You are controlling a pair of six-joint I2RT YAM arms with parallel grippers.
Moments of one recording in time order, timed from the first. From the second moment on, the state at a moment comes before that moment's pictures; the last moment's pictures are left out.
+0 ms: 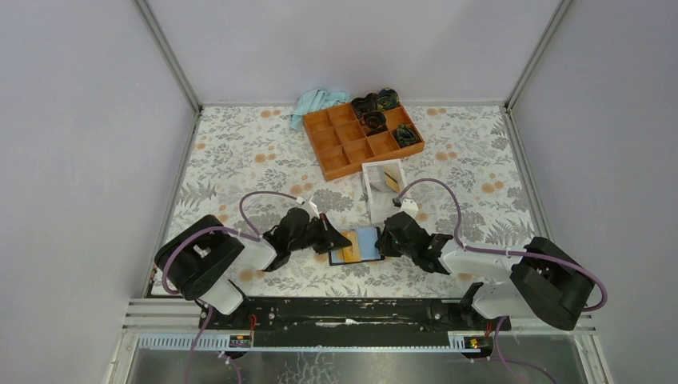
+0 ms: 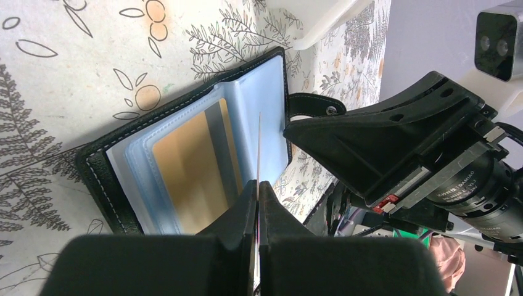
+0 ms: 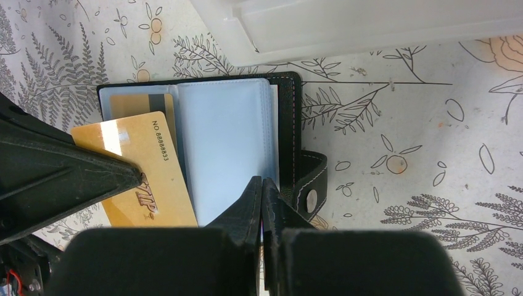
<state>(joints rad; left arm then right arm) -0.71 1.55 0.32 0.75 0.34 -1.11 0.88 1.30 0.43 0.07 0.19 0.86</state>
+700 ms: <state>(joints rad) -0.69 1.55 0.32 0.74 0.33 -1.11 0.88 1.30 0.43 0.07 0.19 0.86</state>
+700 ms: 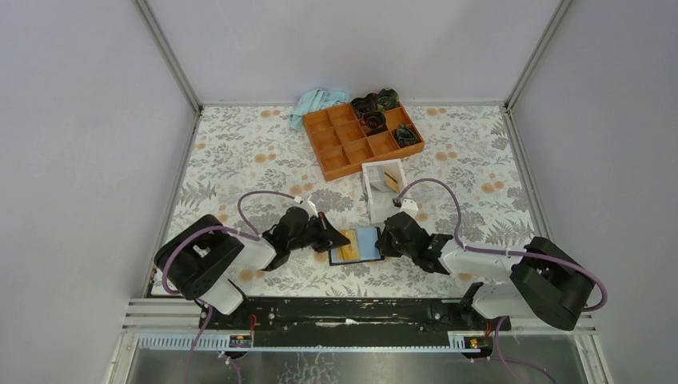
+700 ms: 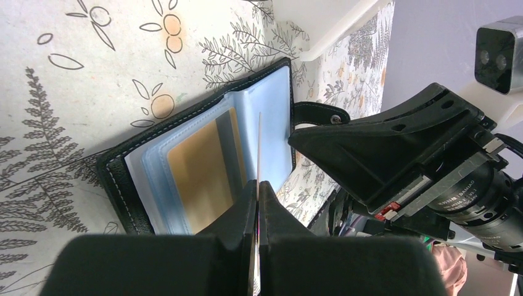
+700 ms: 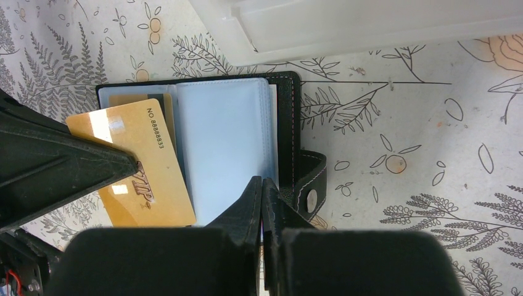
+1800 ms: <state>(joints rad) -0.69 1.61 0.36 0.70 0.31 -1.11 0.88 1.30 0.43 0.07 0.19 0.86</state>
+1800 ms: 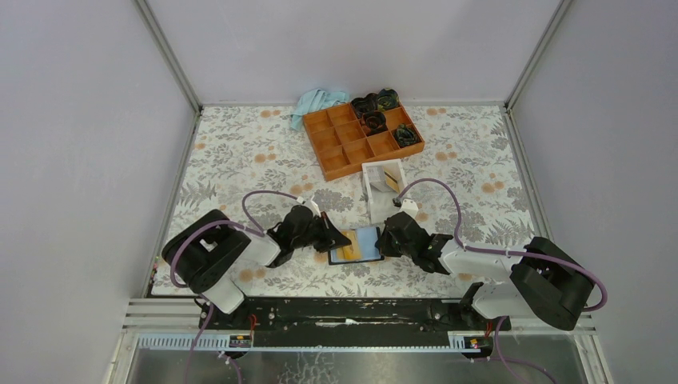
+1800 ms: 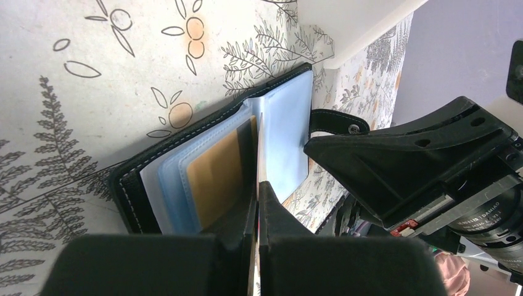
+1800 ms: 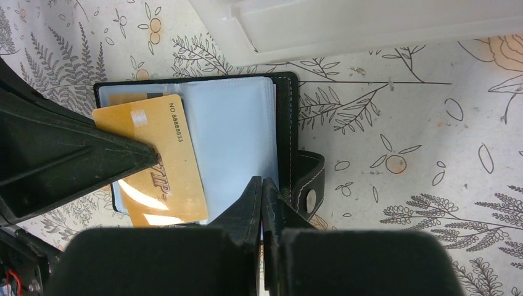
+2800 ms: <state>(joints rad) -0.68 1.69 0.41 0.72 0.38 -1.10 0.88 1.31 0.43 0.07 0.19 0.86</state>
